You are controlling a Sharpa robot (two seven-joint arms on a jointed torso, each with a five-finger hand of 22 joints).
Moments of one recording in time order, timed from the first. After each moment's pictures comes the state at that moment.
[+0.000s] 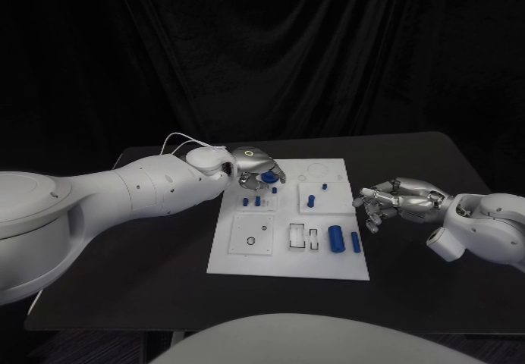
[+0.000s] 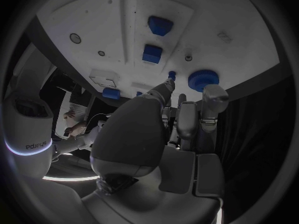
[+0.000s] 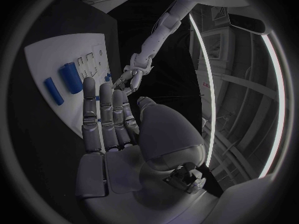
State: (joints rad) left arm 1.18 -0.50 -0.21 0.93 -1.65 -0.29 0.34; left_hand 1.53 -0.03 0.26 0.05 0.11 0.72 -0.08 0.07 0.46 0.65 0.03 0.38 0.34 1.32 -0.03 1.37 1.09 0.12 1.25 0.08 0.95 1.31; right arm 1.21 -0.98 -0.25 1.45 -0.31 0.26 0.18; right_hand 1.29 0.18 0.02 0.30 0.44 0.77 0.17 0.37 0.20 0.68 0.12 1.11 0.47 0.85 0.07 1.04 0.60 0.16 1.00 0.17 0.36 1.22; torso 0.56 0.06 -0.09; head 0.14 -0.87
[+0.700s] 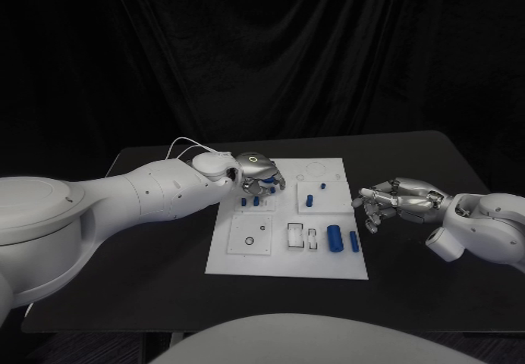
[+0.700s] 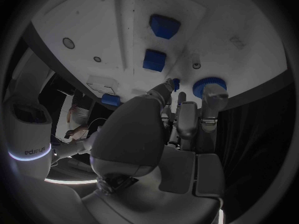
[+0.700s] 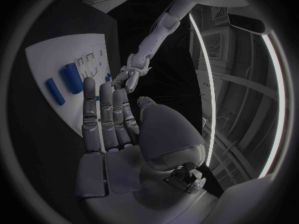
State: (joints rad) left arm 1.15 -0.46 -0.21 0.89 -1.69 -0.28 0.33; left_hand 1.52 -0.03 0.26 0.06 0.11 0.79 -0.02 0.07 0.42 0.71 0.04 0.37 0.31 1.32 -0.03 1.37 1.07 0.12 1.25 0.08 0.91 1.31; right arm 1.21 -0.98 -0.25 1.46 -0.31 0.26 0.18; right_hand 1.29 0.18 0.02 0.29 0.44 0.77 0.17 0.38 0.20 0.68 0.12 1.11 0.47 0.85 0.07 1.04 0.59 0.16 1.00 0.17 0.36 1.22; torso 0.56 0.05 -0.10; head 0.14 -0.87
